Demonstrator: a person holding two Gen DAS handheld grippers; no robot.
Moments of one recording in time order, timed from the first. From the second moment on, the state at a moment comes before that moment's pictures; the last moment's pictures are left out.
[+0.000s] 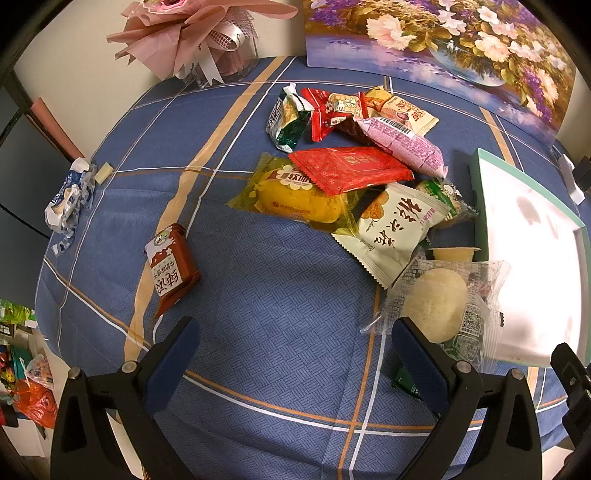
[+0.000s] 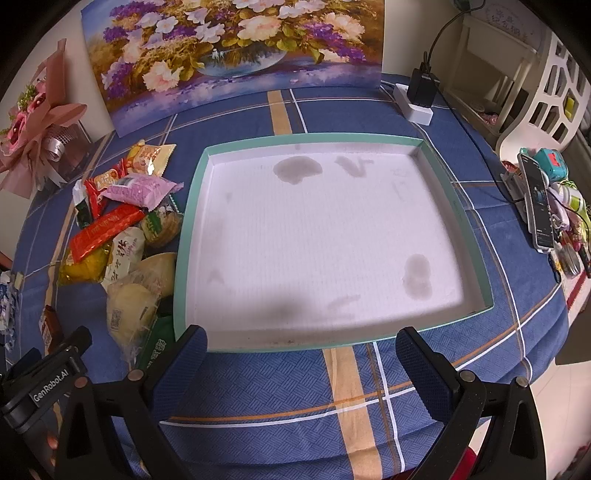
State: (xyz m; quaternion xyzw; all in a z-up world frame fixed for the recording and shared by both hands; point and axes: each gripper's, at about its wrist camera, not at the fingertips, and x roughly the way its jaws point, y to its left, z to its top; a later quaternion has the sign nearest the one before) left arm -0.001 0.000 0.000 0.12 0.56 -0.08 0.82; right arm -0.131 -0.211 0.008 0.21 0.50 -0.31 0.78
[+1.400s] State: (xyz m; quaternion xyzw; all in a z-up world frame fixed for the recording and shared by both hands) left arm 0.083 0.143 -0.041 -0.07 0.59 0.02 0.80; right arm -0.047 -0.119 -0.062 0.27 0.54 -0.19 0.77
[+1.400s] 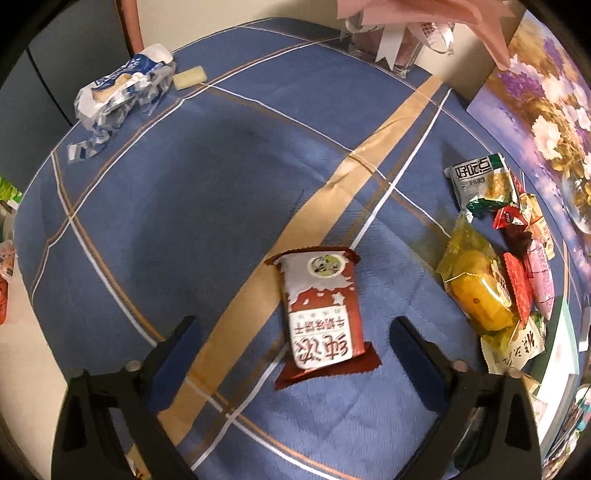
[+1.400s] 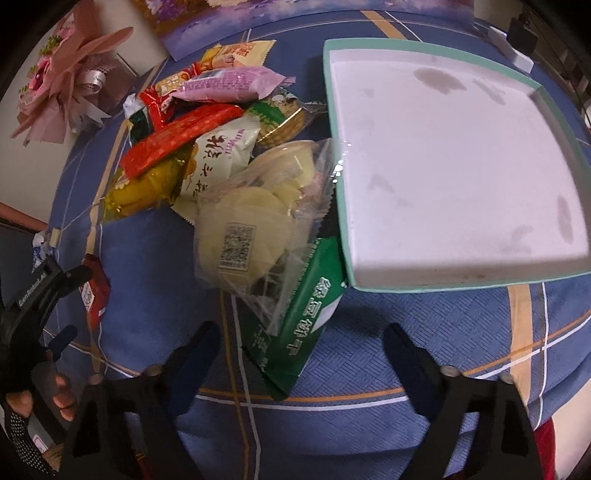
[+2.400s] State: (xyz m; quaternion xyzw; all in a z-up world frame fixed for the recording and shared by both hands) left arm 0.067 0.070 -0.020 -0.03 0.59 -0.07 0.80; right arm -0.026 -0.102 -0.026 0.26 0.50 -0.14 0.82
